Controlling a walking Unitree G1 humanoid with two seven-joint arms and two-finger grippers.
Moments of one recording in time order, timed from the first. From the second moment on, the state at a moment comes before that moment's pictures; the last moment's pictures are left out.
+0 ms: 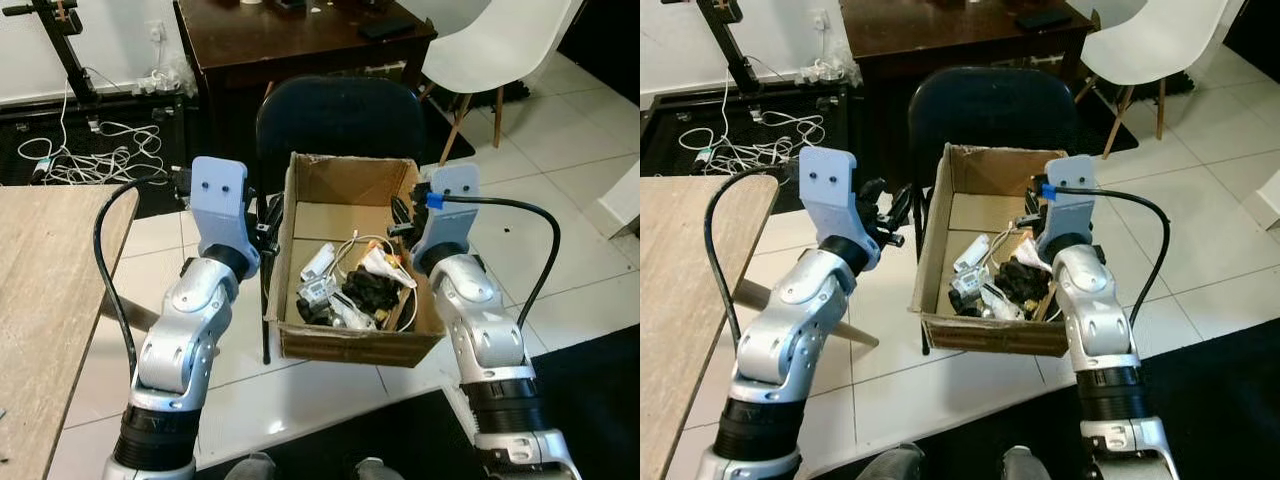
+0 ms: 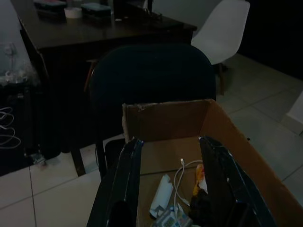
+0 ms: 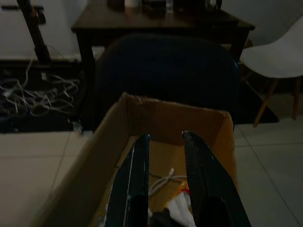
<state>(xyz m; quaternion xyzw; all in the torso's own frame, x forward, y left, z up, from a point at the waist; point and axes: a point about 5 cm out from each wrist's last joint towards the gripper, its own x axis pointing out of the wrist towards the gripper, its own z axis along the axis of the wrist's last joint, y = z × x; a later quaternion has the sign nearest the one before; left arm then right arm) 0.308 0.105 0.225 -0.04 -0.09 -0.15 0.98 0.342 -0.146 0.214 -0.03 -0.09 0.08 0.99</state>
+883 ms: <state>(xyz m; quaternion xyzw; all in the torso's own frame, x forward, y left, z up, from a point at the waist) 0.305 0.096 0.223 -0.05 -0.09 -0.15 0.98 0.329 -0.123 0.210 0.02 -0.08 0.13 0.99</state>
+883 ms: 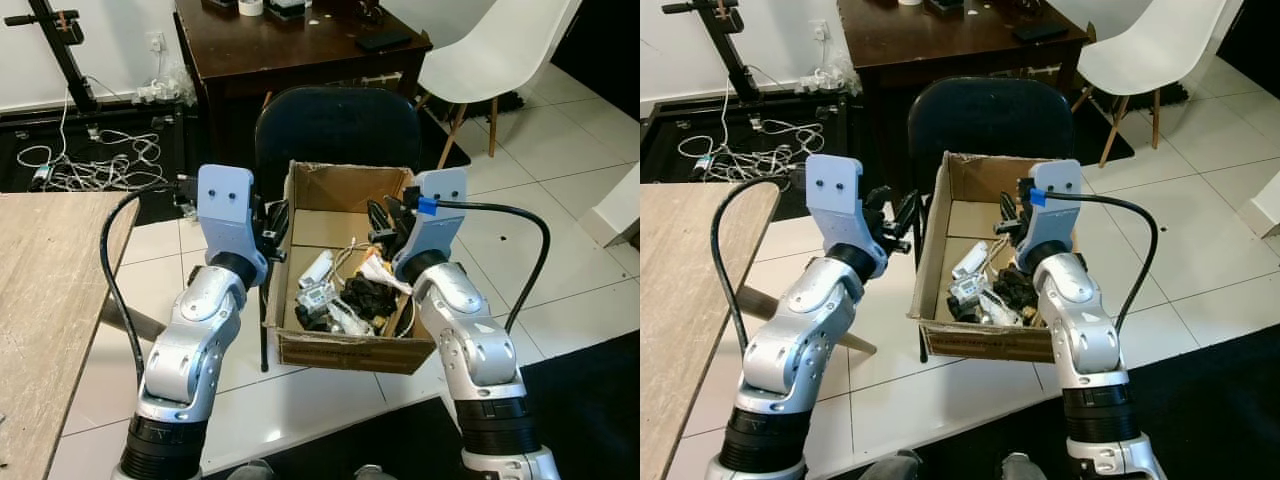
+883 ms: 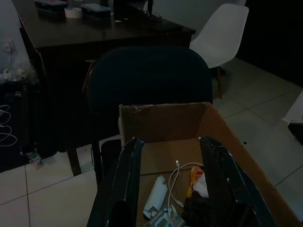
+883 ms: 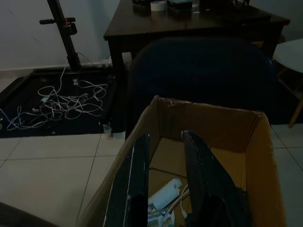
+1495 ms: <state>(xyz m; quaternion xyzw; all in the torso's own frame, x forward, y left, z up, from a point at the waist) 0.304 0.094 0.224 -0.06 -0.09 -0.15 0.98 0.325 -0.117 0.211 -0.01 -0.08 0.16 0.98</state>
